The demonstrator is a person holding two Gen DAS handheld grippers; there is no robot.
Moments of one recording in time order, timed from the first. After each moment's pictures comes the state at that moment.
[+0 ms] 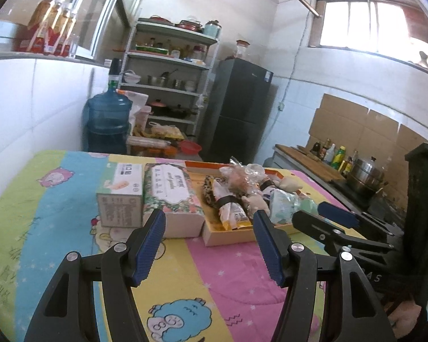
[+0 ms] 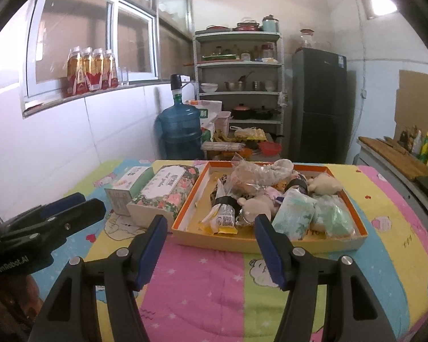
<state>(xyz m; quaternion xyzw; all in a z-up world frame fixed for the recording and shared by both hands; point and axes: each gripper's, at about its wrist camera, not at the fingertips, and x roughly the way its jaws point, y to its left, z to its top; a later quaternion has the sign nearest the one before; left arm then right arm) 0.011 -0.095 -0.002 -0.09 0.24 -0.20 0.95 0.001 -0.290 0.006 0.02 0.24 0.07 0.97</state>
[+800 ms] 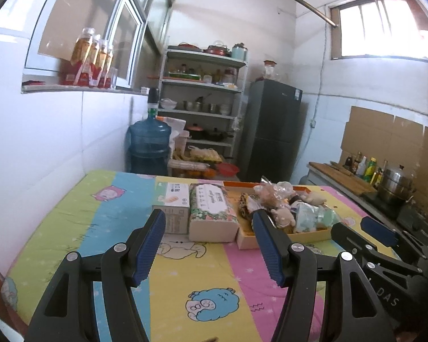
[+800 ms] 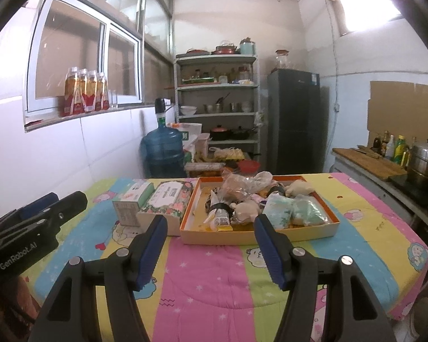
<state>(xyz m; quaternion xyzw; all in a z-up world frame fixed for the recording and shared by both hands) -0.056 -0.074 0.023 -0.06 0.18 -0.10 0.98 -0.072 -0.262 0.023 0.03 0.18 0.00 0.98</state>
